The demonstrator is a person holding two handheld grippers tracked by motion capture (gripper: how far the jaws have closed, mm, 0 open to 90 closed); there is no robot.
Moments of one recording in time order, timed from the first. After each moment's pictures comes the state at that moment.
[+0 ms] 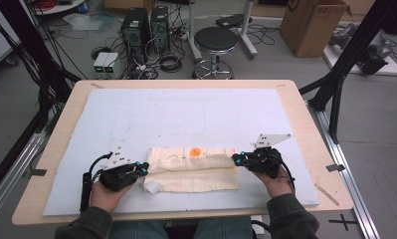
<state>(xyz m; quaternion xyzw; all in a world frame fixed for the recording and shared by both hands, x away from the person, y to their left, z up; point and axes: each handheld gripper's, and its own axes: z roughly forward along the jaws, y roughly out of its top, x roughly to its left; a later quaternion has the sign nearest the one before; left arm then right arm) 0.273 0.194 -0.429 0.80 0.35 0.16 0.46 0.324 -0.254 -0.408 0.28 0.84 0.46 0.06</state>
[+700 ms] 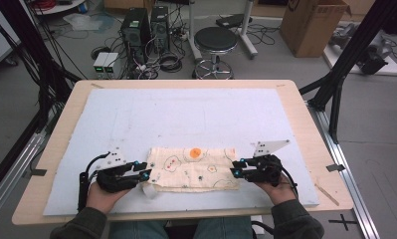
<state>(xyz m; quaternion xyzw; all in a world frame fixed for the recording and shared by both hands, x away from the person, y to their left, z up) 0.269 0.195 -0.422 0.81 0.31 0.12 0.49 0.307 -0.251 -0.411 0.24 0.85 0.46 0.03</state>
